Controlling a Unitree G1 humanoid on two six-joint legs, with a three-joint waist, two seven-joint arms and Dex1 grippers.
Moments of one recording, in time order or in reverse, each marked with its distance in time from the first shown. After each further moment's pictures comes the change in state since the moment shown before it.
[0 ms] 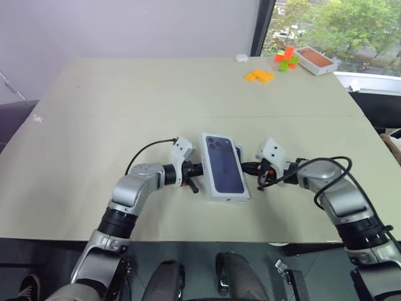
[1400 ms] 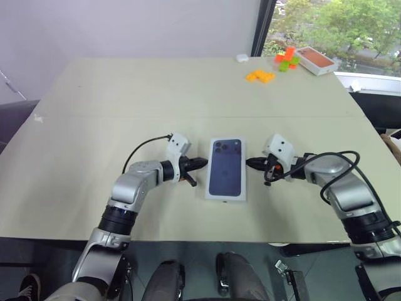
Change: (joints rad) left arm -0.019 -0.018 0.035 0.042 0.009 -0.020 0.059; right arm -0.042 -0.043 -0.017 0.089 -0.029 -0.055 0.032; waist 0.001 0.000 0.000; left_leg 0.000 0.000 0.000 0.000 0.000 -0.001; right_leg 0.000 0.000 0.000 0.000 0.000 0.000
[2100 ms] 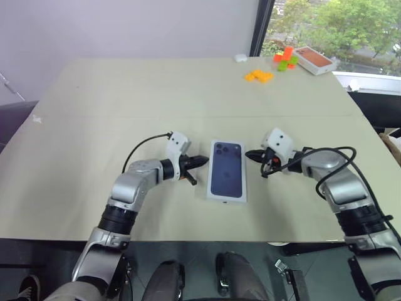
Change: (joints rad) left arm -0.015 0.023 0.009 0.005 0.002 -0.032 0.003; right arm -0.067 0.062 -0.014 0.075 -0.034 -0.052 -0.056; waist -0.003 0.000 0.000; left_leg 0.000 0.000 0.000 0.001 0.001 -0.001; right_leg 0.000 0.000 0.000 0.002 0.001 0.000
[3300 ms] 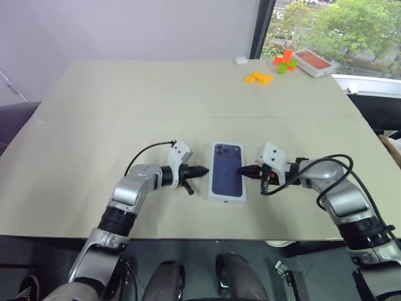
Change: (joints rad) left arm 0.033 0.033 -0.071 0.011 0.050 -0.011 -0.149; right arm 0.116 -0.048 0.040 -0.169 0.024 0.051 0.179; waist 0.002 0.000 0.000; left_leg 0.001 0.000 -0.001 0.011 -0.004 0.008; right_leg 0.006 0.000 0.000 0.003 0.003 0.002
